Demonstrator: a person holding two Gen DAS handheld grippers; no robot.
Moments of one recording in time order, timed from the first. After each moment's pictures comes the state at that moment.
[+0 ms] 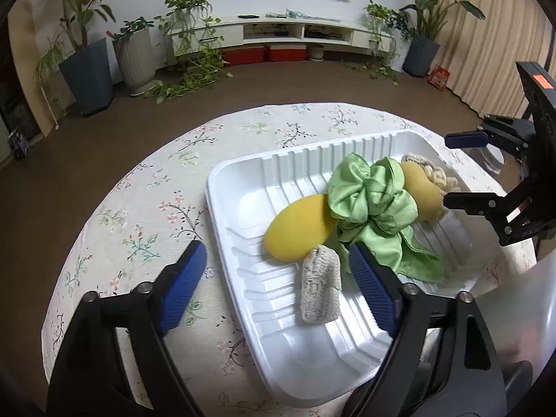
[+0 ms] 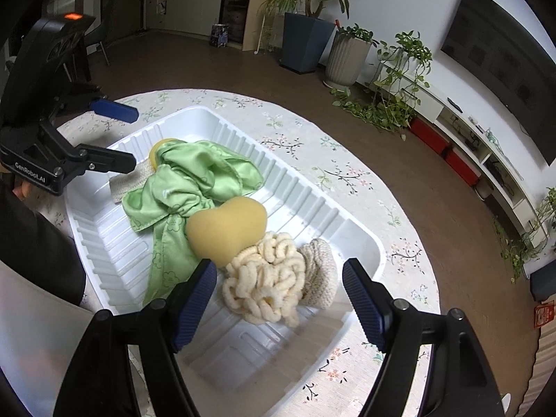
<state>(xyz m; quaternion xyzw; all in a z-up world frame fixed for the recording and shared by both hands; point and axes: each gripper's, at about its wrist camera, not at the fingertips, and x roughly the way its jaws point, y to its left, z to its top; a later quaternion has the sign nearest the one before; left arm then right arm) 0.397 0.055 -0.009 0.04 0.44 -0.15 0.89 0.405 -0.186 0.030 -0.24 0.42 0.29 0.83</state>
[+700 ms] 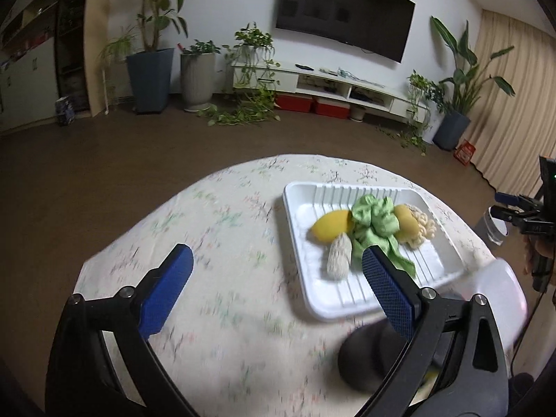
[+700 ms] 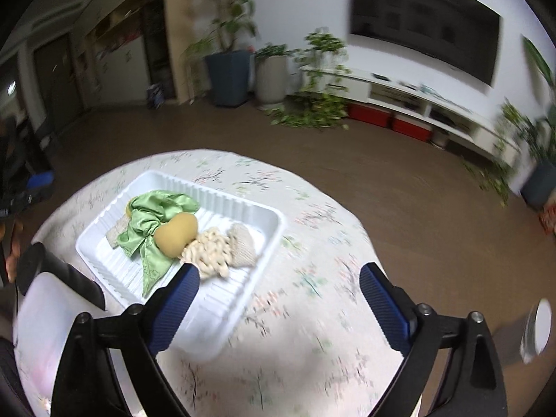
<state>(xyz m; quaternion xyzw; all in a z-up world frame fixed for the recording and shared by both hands) 0.287 0.128 0.046 -0.06 0.35 -0.06 0.93 0.366 -0.305 0.086 -0.06 0.40 0.19 0.90</state>
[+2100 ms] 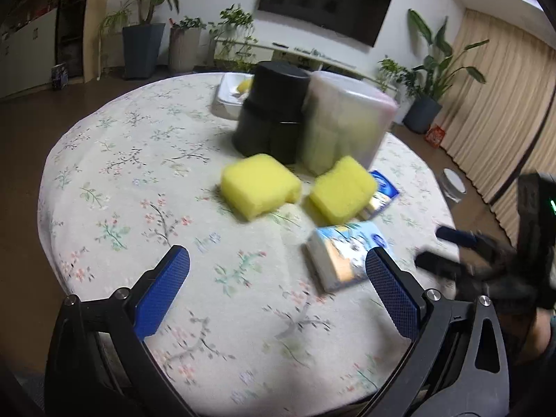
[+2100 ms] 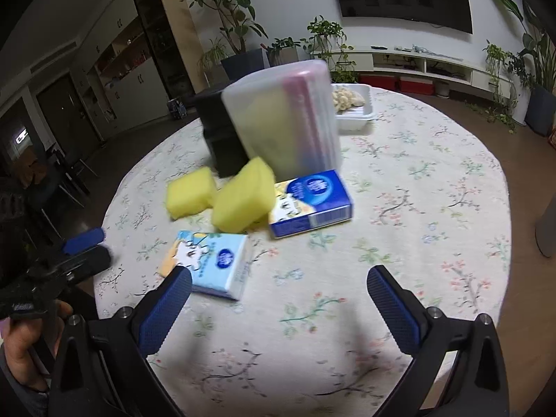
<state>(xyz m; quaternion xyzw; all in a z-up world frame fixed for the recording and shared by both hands) 0.040 0.041 -0.015 -0.10 0.38 -0.10 0.91 0.052 -0.216 0.019 0.03 0.41 0.22 0.88</state>
